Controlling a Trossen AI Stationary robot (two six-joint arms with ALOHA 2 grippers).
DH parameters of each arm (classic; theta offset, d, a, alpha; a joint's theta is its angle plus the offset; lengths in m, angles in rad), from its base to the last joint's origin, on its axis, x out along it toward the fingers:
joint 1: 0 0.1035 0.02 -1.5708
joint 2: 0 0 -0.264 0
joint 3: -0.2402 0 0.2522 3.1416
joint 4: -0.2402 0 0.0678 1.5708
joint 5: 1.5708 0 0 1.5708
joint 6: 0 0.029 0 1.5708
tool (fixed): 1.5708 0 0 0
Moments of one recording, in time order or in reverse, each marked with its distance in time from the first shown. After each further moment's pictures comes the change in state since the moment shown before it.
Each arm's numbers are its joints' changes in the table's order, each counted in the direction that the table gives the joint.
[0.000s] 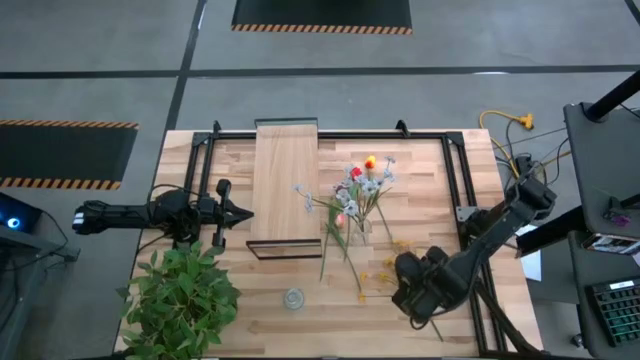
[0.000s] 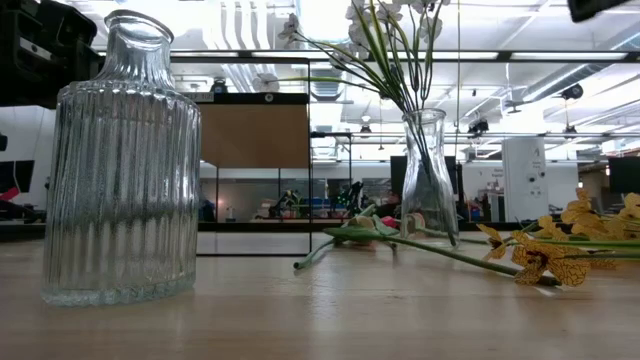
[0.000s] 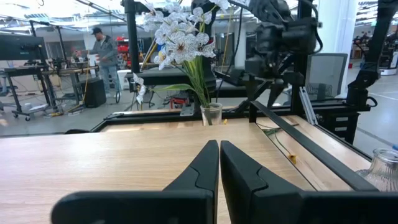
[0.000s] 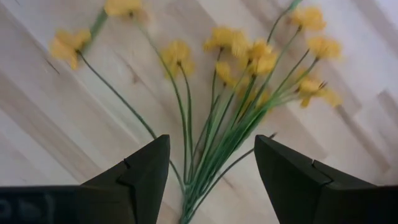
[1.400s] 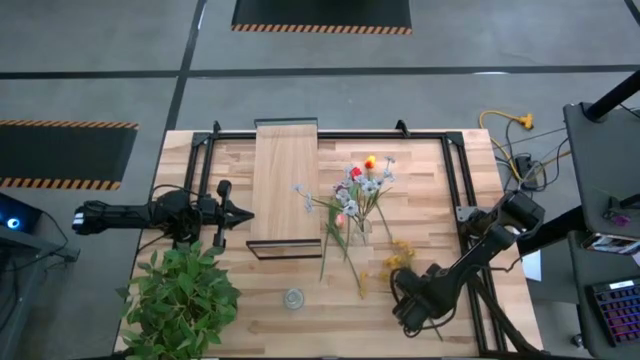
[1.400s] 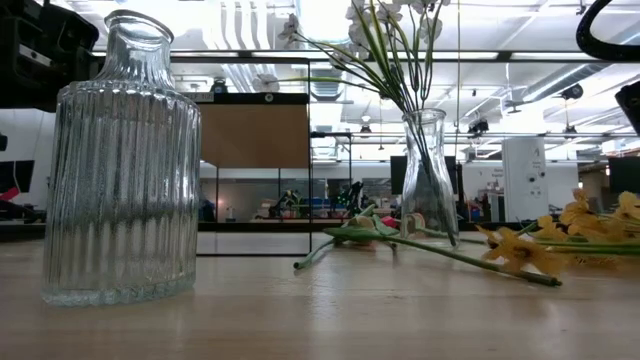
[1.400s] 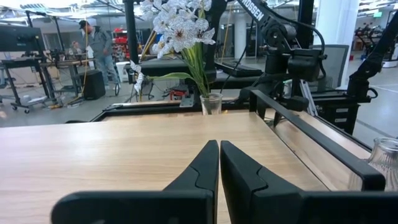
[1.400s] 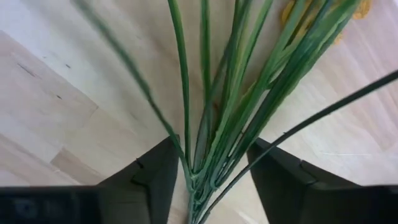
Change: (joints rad) left arm 0.000 0.000 0.000 -0.037 0.000 0.000; right arm 0.037 0.191 0.169 0.270 -0.231 0.094
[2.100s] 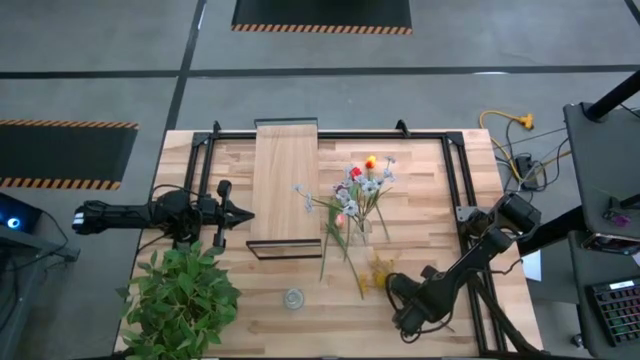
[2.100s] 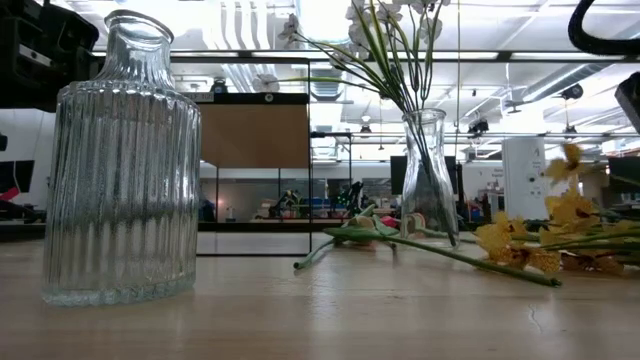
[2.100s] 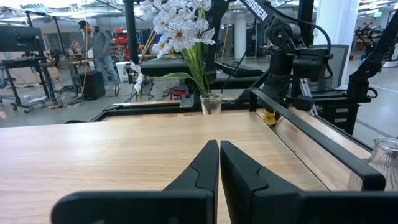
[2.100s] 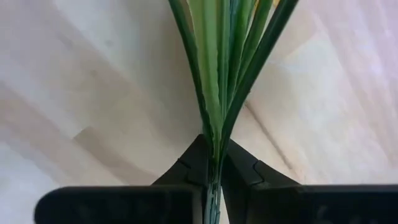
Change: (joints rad) left arm 0.000 0.000 0.000 0.000 0.000 0.000; right arm 0.000 0.010 -0.069 -0.011 -0.016 -0.130
